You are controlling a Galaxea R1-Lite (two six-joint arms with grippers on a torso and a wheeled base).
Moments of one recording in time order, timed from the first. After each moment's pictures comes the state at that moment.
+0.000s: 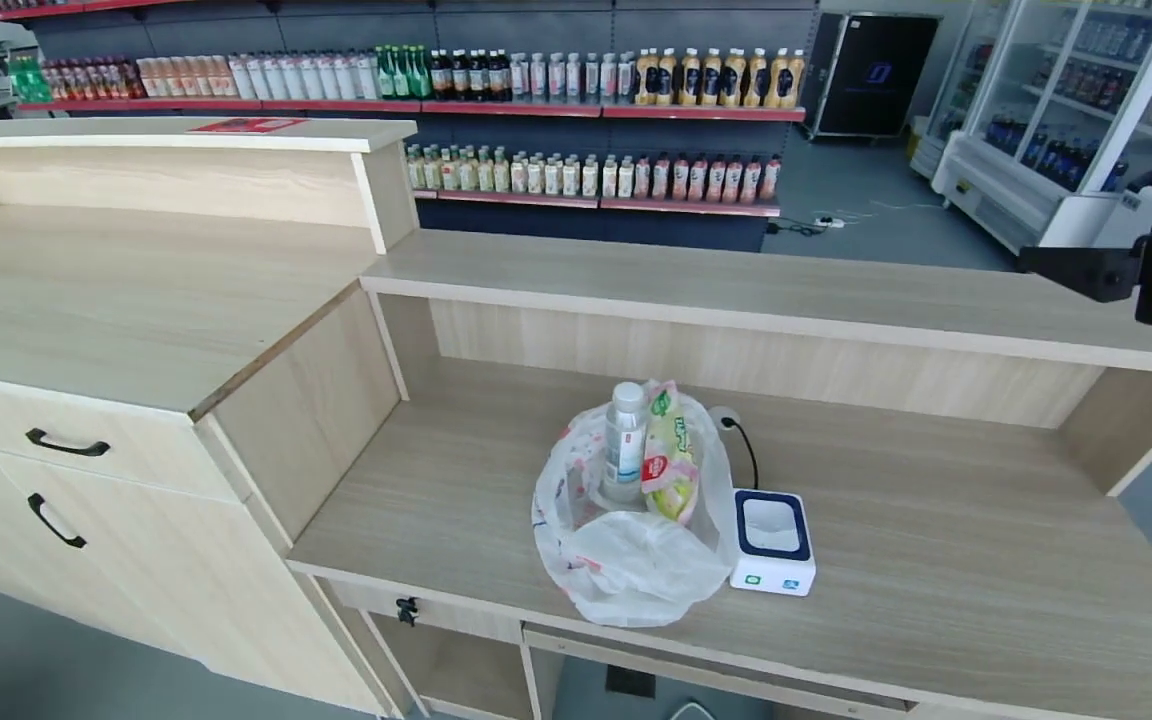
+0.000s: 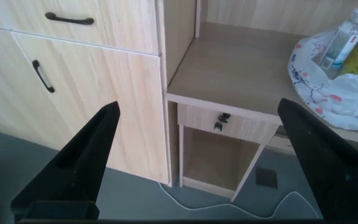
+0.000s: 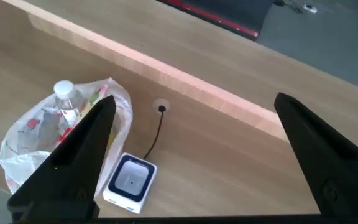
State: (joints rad) left arm 0.00 0.00 0.00 0.00 0.04 0.00; right arm 0.09 1.28 -1.07 -0.09 -0.04 -0.21
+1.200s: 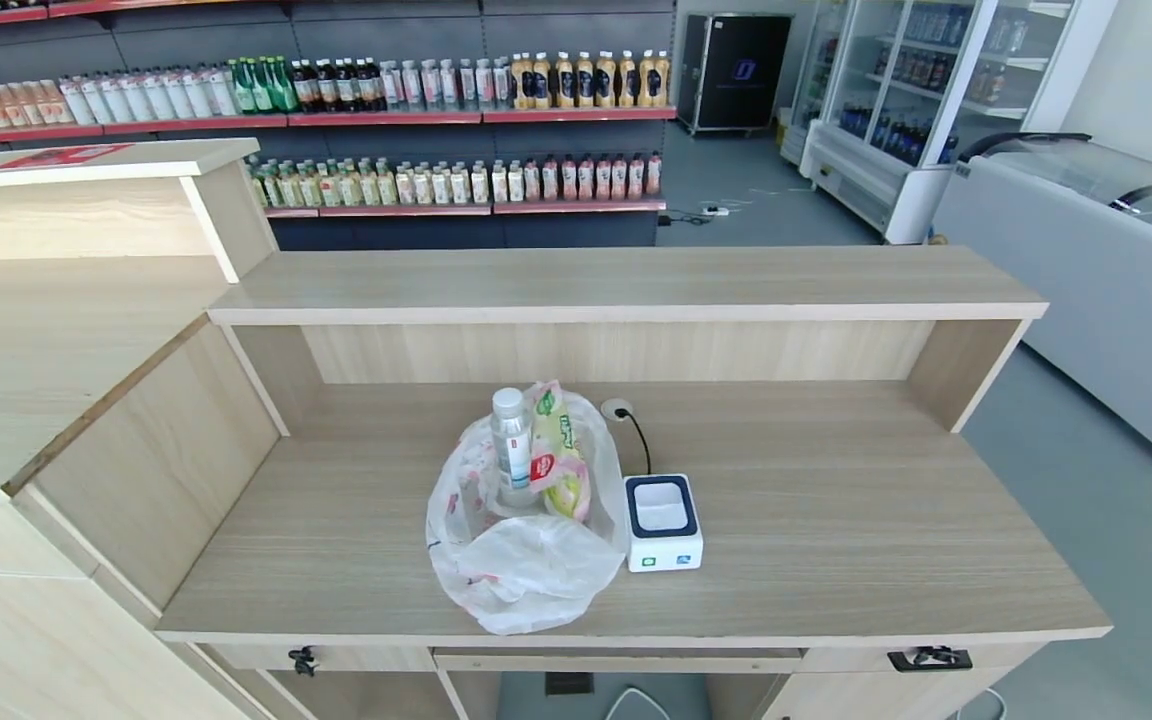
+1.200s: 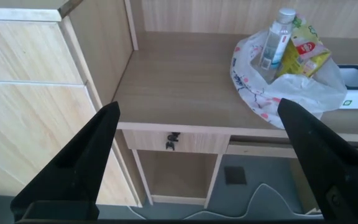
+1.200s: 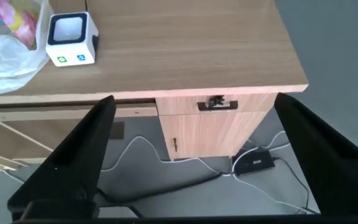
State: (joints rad) left arm 0.00 0.00 0.00 0.00 0.04 0.00; right arm 0.02 0.13 0.00 0.00 -0.07 -0.02
